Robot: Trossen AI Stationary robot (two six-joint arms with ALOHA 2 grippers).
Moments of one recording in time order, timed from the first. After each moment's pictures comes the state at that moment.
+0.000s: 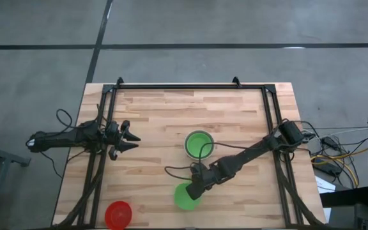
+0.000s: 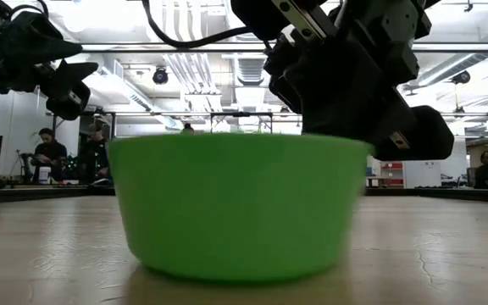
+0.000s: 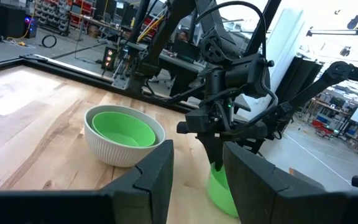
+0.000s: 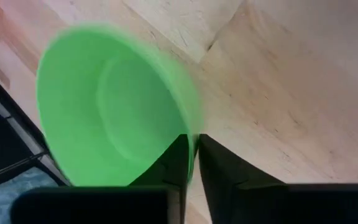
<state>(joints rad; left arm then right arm) 0.03 0.04 0.03 -0.01 0.19 -0.37 0.41 1.97 1.29 -0.36 -0.06 1.43</state>
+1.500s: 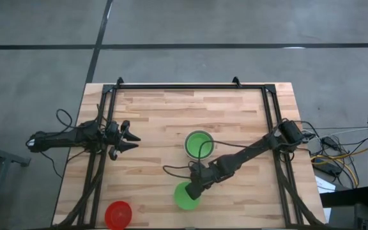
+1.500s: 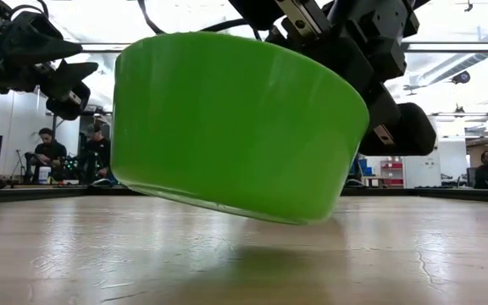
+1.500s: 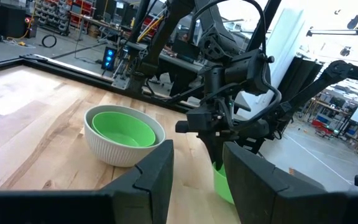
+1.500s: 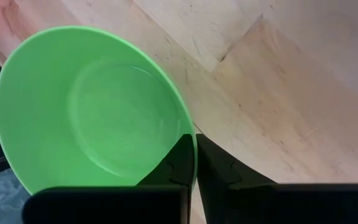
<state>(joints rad) 0.03 0.04 0.03 -0.01 0.19 -0.37 0.40 1.97 1.31 -0.36 -0.08 1.36</state>
